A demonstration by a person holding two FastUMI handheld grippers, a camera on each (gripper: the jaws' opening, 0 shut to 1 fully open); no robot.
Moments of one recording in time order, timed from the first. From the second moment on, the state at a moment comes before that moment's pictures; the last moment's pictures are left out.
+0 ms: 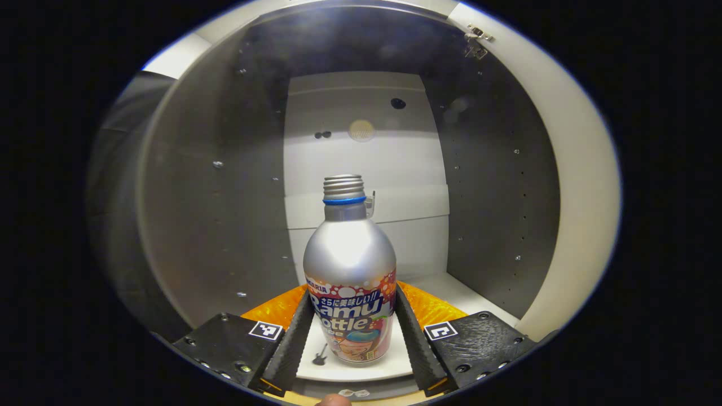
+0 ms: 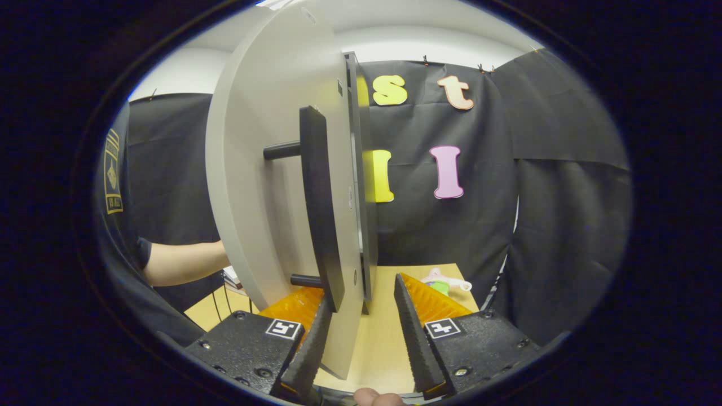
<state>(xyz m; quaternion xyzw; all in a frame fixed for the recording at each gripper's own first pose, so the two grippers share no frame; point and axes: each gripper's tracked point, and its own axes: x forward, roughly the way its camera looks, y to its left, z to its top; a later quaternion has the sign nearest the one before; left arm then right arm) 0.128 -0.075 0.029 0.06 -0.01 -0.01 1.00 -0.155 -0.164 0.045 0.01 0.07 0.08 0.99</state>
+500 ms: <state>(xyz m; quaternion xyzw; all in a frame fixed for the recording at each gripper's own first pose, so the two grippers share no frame) 0.009 -0.021 -0.013 0.08 -0.01 -0.02 1.00 -0.153 -0.171 0.045 0.01 0.06 0.04 1.00</state>
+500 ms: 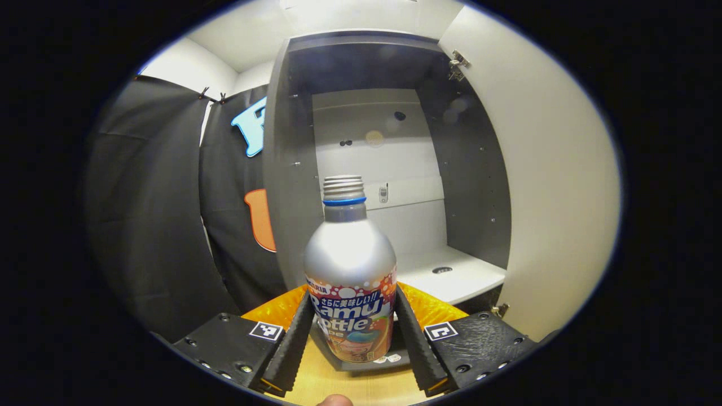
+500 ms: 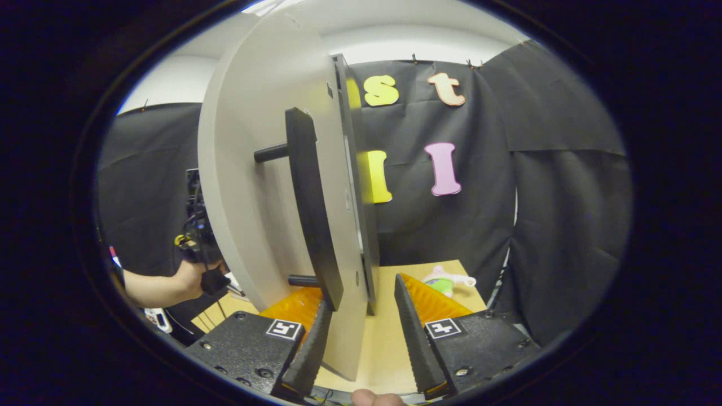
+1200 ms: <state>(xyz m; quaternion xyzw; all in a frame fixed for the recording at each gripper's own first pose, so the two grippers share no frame) -0.073 0.063 -0.190 0.03 0.04 0.03 1.00 -0.164 -0.156 0.041 0.02 0.06 -0.04 1.00</state>
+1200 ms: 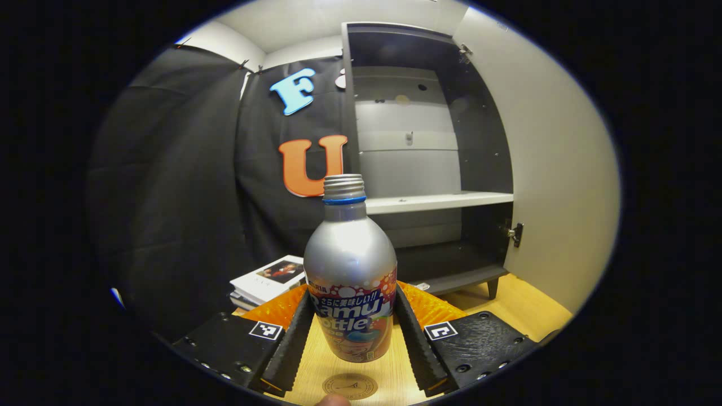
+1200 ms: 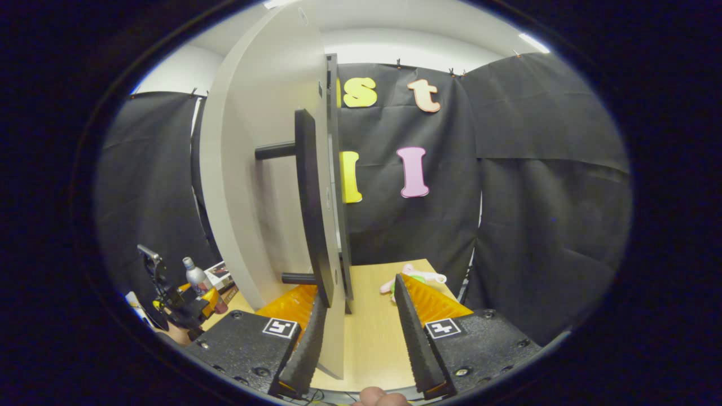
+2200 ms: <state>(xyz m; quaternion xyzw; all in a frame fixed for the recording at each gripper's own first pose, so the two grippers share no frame) -0.093 0.094 -0.343 0.03 0.10 0.08 0.99 -0.203 -0.165 -0.003 -0.01 0.12 -0.08 0.99</state>
